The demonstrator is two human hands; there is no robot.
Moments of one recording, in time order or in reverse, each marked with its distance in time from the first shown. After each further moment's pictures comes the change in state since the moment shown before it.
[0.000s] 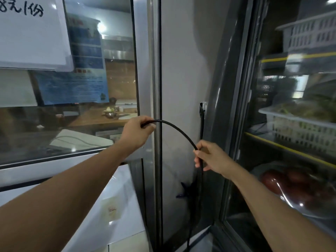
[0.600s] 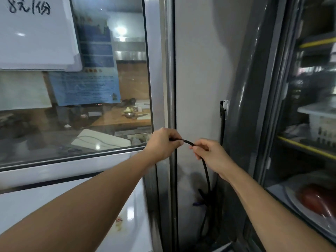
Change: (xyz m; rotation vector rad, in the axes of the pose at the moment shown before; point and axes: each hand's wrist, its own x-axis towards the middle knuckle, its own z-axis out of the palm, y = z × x) left_hand 0.015 -0.018 0.047 0.280 -0.148 0.007; right_hand 0.071 0.012 0.036 0.172 0.049 -0.222
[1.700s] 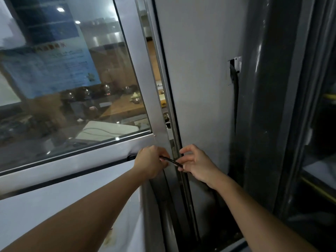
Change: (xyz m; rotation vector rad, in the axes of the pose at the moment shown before) left_hand 0.001 -0.108 0.071 0.433 -0.220 -0.132; right_hand 0.025 0.113 0.071 0.293 -0.208 0.232
